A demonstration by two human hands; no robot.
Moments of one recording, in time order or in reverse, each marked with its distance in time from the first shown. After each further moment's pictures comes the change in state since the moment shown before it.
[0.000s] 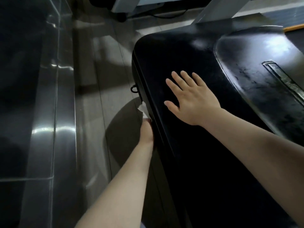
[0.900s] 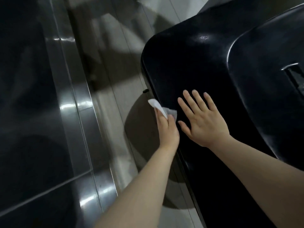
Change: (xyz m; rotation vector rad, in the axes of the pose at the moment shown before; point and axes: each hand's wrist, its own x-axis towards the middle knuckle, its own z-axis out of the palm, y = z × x) left_hand -0.017 0.056 0.038 0.500 0.054 0.089; right_hand 0.002 0.001 -0.021 0.094 -0.158 0.013
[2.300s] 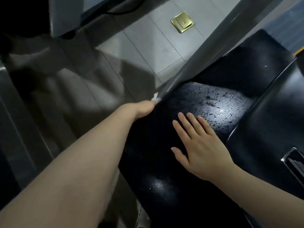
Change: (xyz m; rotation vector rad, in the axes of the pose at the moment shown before) left_hand 0.367 0.245 0.086 0.846 -0.688 -0.368; right_hand 0.195 0.139 -0.053 0.219 -0.133 0.220
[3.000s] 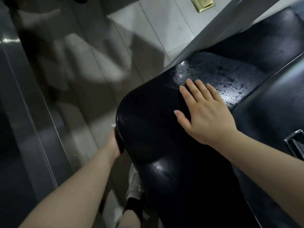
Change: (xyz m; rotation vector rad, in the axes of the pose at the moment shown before) left_hand -0.053 -0.205 0.100 -1.122 0.395 -0.162; right_hand -0.001 -0.002 0.009 -0.046 0.103 0.005
